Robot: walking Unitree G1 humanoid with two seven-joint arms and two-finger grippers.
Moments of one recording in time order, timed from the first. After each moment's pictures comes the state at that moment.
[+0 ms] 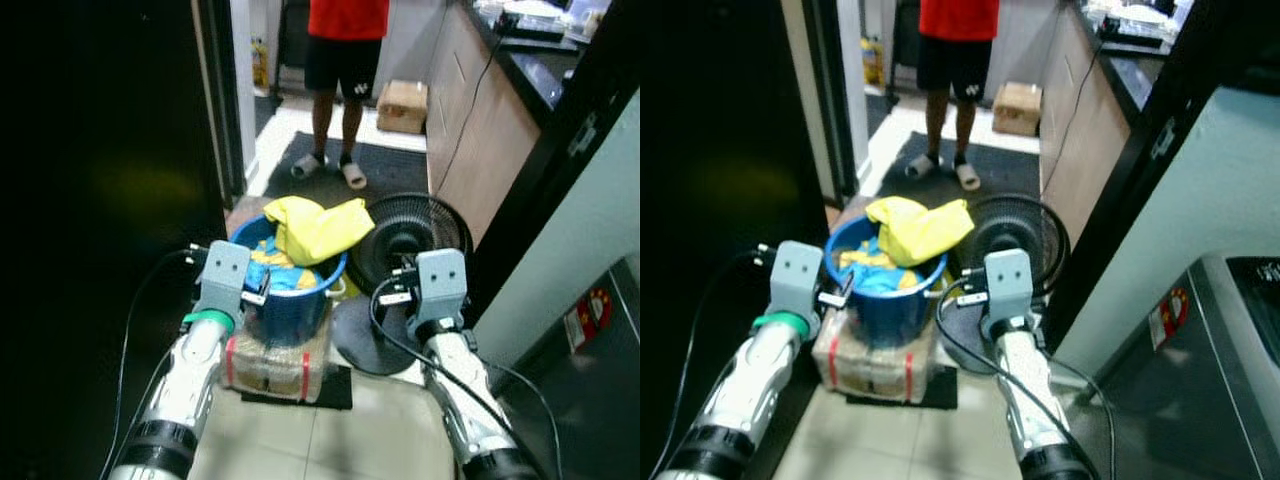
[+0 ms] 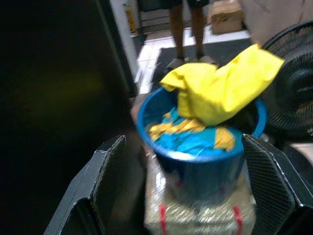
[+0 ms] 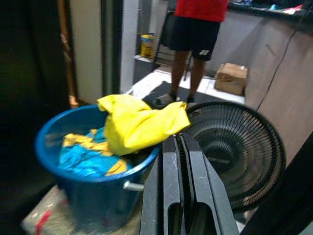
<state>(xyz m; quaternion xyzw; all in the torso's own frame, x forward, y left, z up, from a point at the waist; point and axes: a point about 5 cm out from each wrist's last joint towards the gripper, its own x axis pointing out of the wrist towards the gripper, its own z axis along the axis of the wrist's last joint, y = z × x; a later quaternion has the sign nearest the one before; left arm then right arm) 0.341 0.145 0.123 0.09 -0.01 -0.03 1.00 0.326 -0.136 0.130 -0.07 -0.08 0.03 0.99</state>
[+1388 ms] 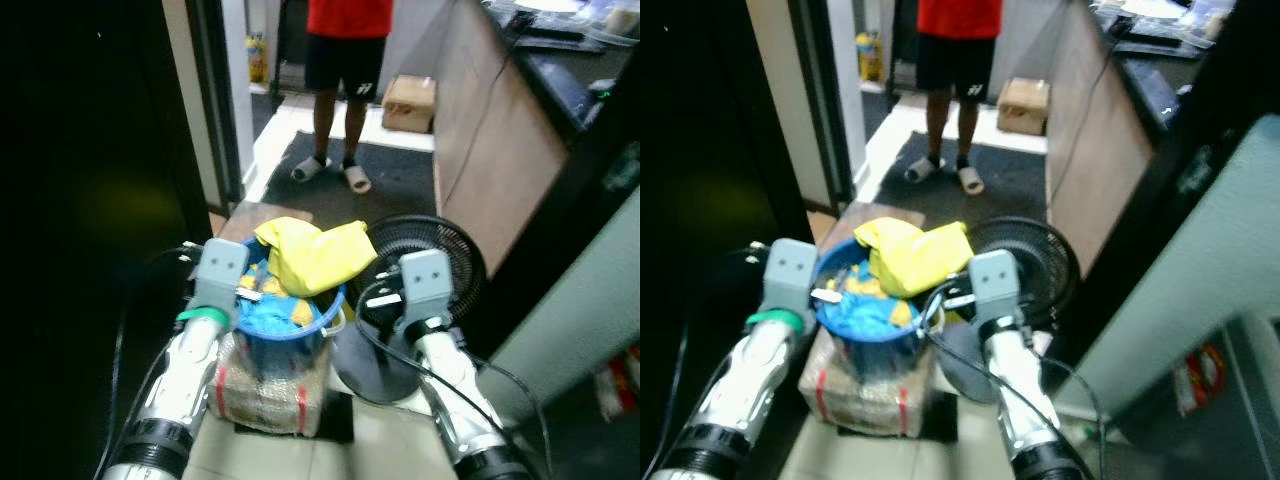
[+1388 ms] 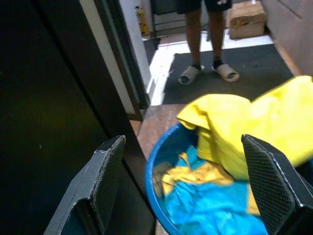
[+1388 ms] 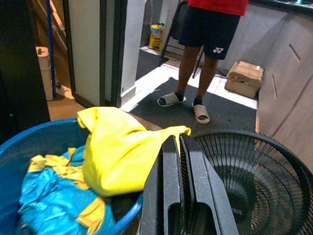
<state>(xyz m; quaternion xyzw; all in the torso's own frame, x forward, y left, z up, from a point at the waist) 0.342 0.147 0.128 0.10 -0.03 -0.02 0.99 0.327 -0.124 0.129 -0.09 -0.08 0.06 0.99</state>
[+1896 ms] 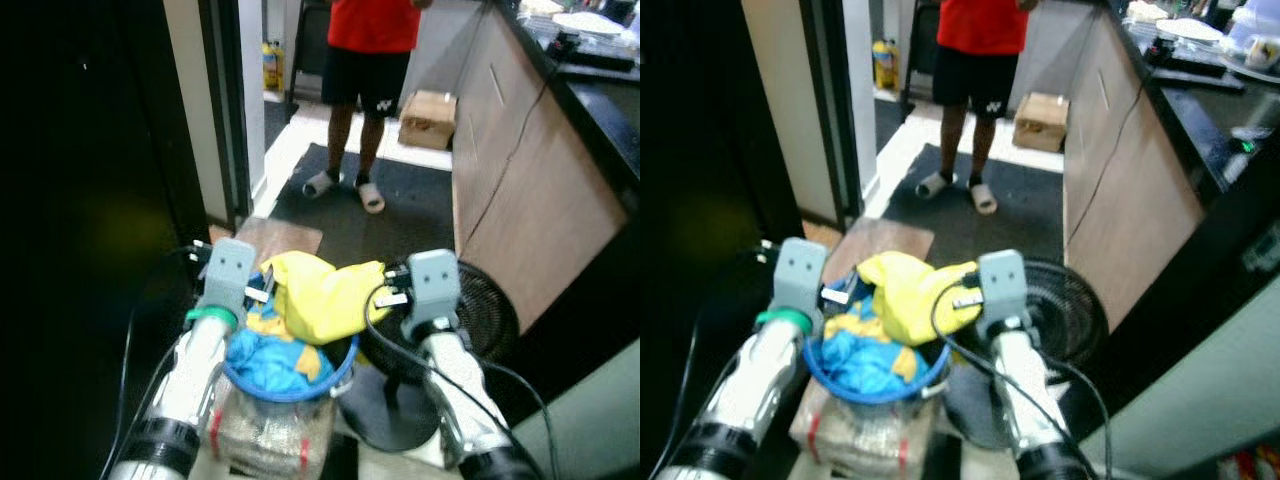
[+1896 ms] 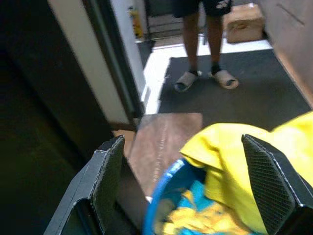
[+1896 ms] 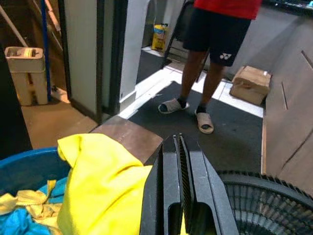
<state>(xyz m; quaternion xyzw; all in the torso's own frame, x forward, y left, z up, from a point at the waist) 0.343 0.145 0.129 0.10 -0.03 -0.02 0.99 0.327 -0.121 0.127 -0.09 -0.08 0.06 0.99</state>
